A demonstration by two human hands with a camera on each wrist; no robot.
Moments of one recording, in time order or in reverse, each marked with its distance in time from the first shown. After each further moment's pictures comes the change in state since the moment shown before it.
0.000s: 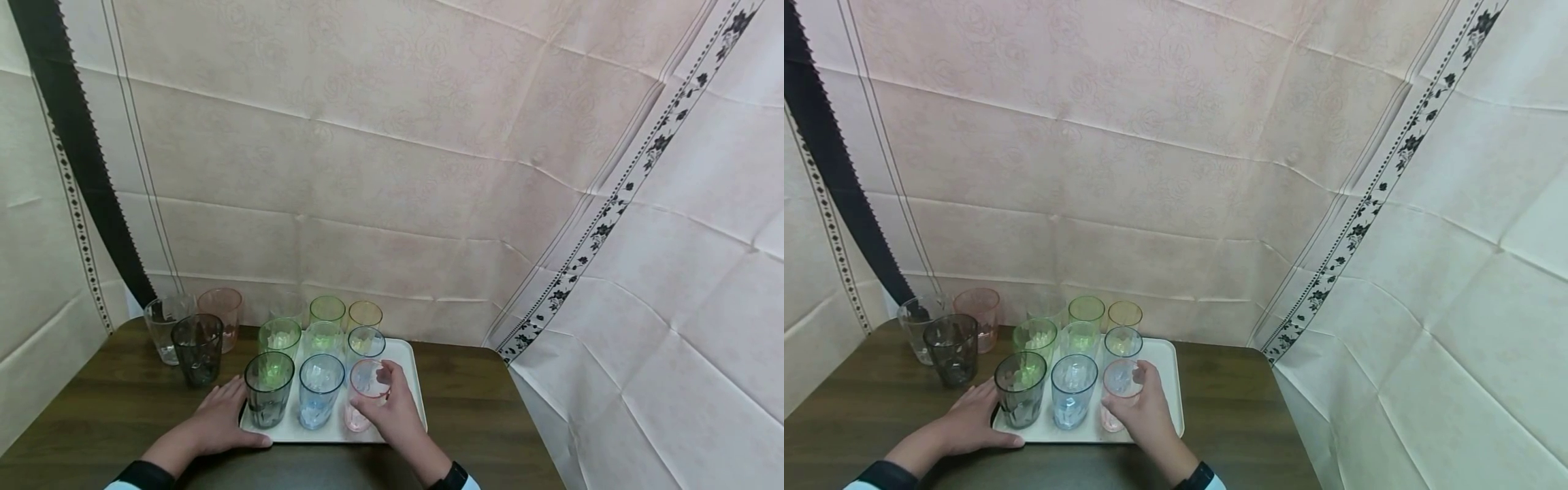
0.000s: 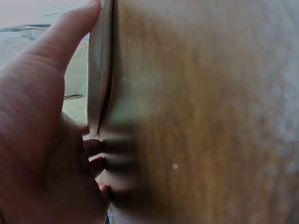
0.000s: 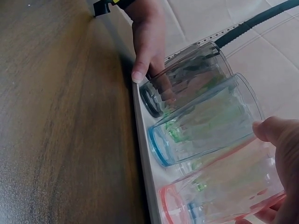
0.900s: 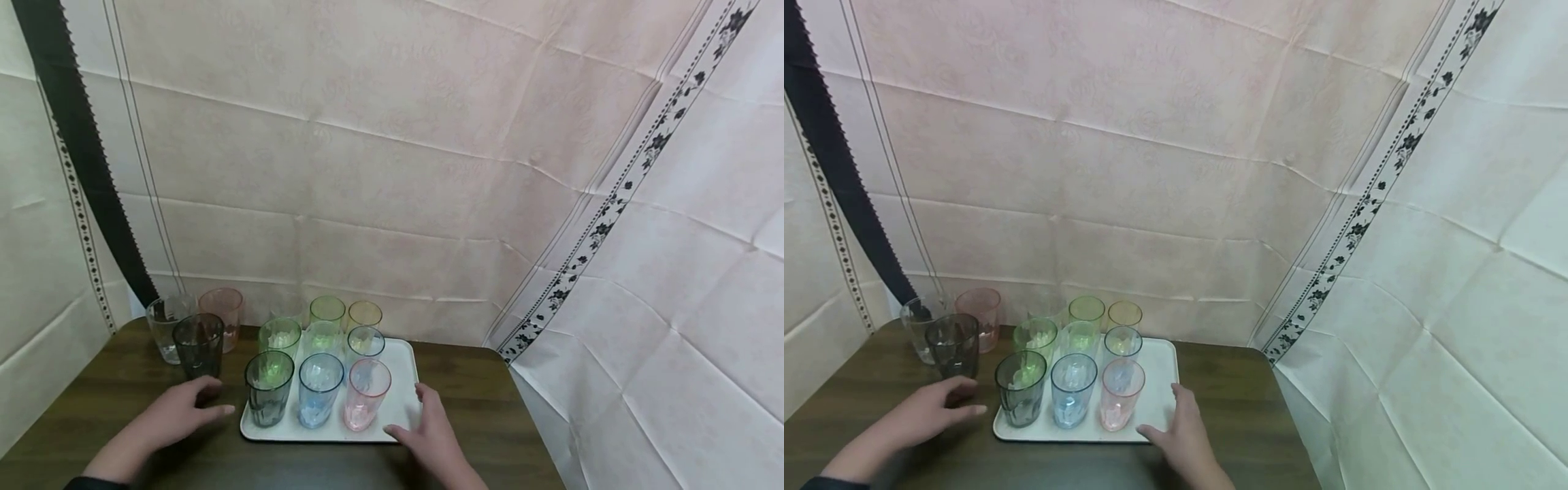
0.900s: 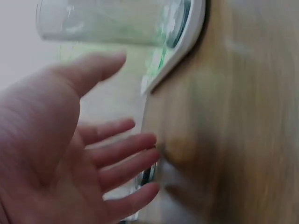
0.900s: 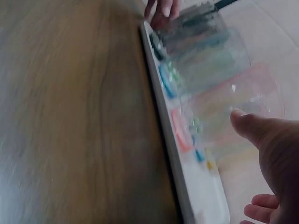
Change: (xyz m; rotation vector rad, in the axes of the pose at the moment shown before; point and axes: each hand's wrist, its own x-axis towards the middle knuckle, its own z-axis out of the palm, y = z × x) left_hand -0.025 -0.033 -0.053 -0.196 0.062 -0.103; right_hand -0.031 0.054 -0.050 -0.331 0.063 -0.101
